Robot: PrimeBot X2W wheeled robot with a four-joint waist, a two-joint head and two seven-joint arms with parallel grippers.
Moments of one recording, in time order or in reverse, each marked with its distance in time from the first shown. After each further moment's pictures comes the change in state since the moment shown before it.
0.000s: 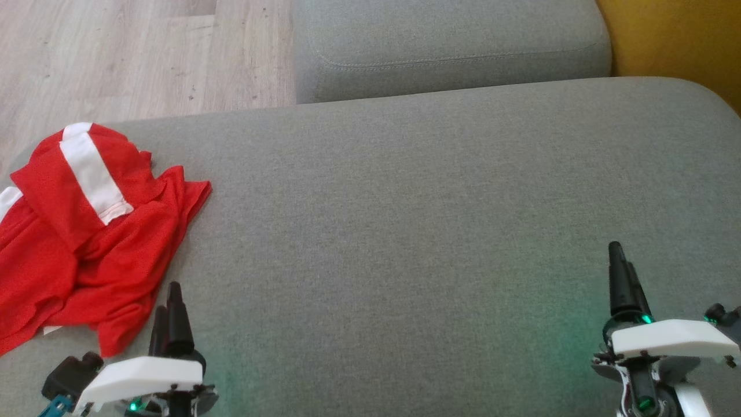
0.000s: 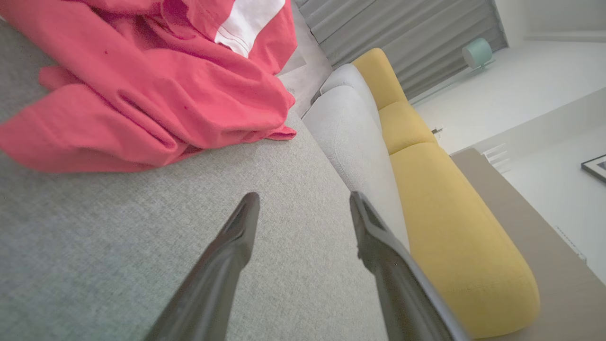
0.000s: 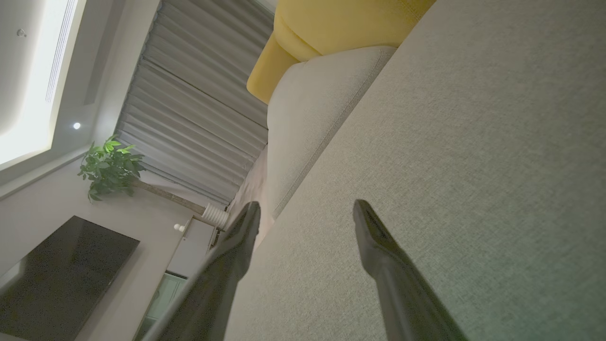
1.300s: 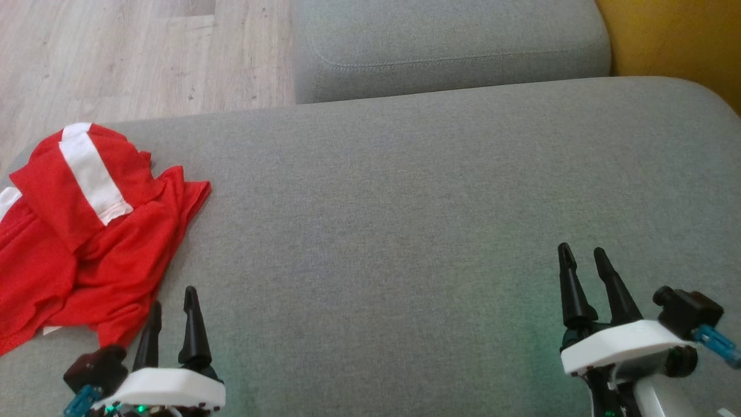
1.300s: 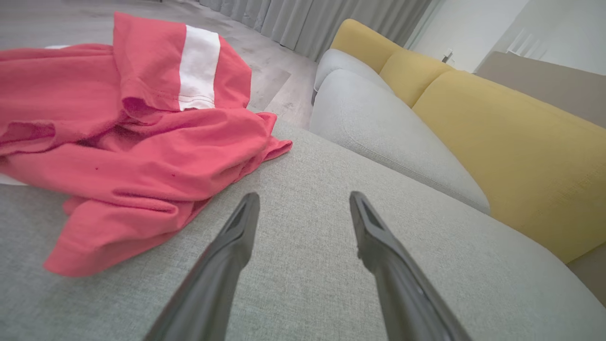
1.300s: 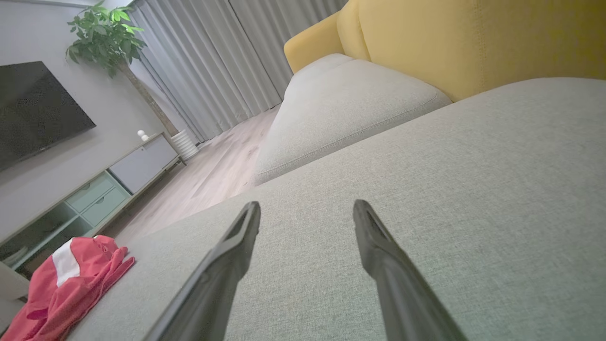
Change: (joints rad) left arm 0.022 0.046 -0.058 0.012 0.464 0.039 -0.105; right arm -0.001 -0.031 0.120 -0.004 -0.492 0.000 -0.105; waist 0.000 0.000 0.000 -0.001
